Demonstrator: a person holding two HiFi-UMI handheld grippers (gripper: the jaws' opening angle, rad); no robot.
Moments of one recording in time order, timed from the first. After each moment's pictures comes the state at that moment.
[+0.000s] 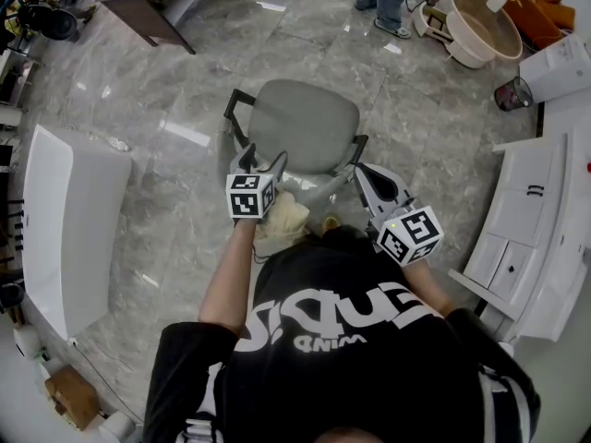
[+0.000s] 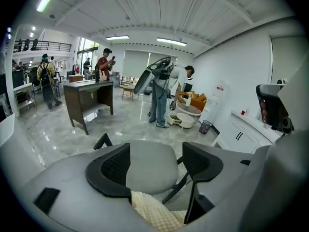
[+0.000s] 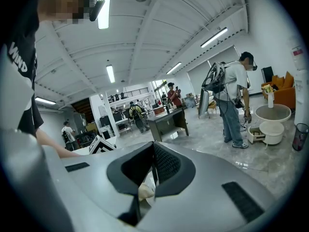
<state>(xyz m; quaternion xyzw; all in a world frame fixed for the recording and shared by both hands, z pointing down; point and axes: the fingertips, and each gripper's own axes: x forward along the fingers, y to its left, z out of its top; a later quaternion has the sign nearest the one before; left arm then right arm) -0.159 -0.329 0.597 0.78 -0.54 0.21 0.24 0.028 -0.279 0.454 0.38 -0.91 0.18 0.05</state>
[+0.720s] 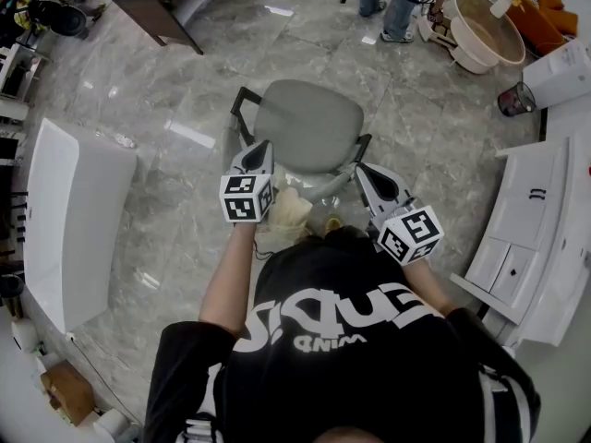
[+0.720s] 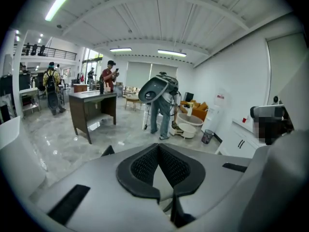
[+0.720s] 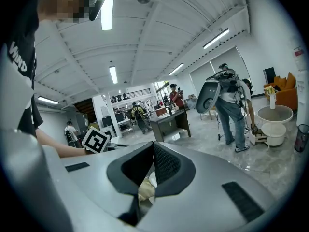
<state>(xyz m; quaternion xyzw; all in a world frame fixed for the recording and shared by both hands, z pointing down) -0.166 -0.315 0.540 0.78 -0.57 0.17 0.21 0.025 -0.262 0.450 0.37 -0.91 0.17 0.05</state>
